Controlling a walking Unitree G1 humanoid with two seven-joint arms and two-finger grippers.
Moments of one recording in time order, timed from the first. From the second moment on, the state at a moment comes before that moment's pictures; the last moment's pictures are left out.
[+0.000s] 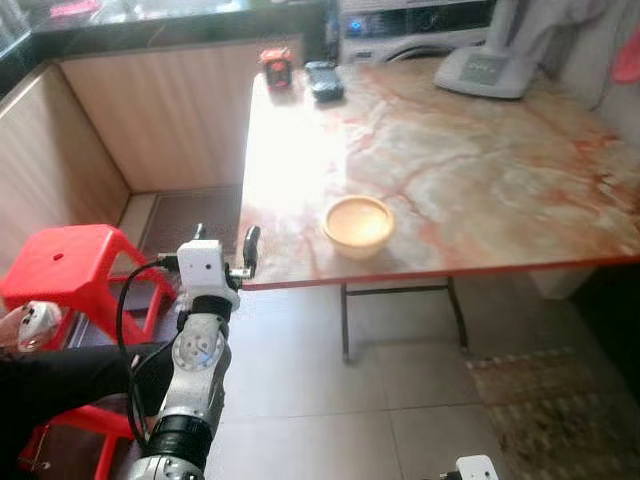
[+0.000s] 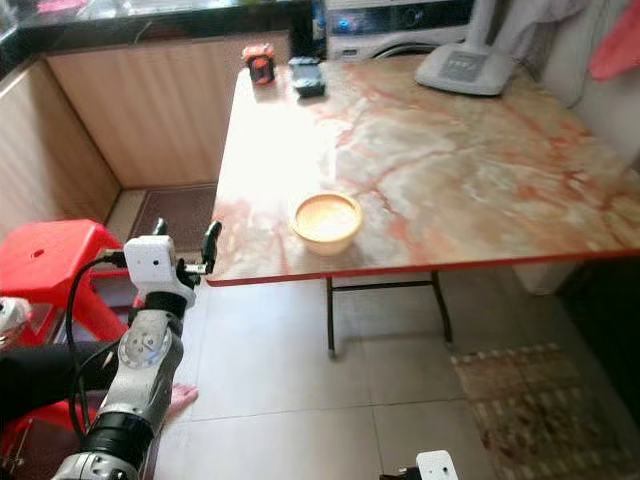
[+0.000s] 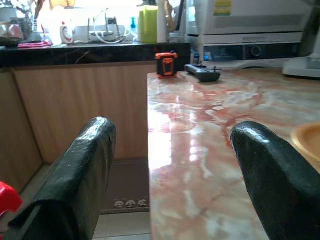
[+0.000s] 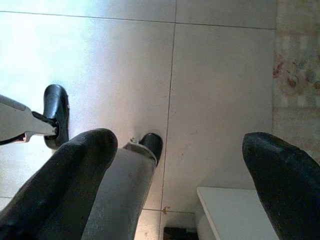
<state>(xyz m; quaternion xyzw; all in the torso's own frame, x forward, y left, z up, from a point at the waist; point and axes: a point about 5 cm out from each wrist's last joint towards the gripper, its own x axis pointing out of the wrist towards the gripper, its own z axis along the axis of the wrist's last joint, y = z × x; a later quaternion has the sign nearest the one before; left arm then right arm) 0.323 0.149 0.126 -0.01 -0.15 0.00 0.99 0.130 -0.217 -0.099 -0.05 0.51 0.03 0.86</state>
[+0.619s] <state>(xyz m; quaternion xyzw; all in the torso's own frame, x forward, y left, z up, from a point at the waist) 0.327 0.146 0.132 -0.01 -0.16 -0.01 0.99 0.139 -0.209 -0.097 -0.04 0.50 0.04 0.86</state>
